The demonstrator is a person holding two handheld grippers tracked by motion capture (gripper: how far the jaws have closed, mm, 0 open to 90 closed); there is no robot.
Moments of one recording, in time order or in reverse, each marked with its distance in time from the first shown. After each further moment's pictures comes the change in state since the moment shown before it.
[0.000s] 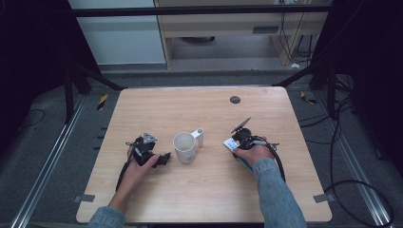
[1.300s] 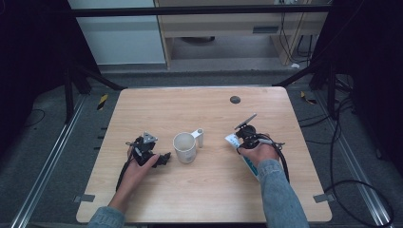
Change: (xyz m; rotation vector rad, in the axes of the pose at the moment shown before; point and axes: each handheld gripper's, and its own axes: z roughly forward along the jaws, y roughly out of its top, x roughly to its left) left arm 0.000 0.000 0.000 -0.002 0.001 0.002; right arm -0.003 -0.003 -0.030 -0.053 0.047 0.037
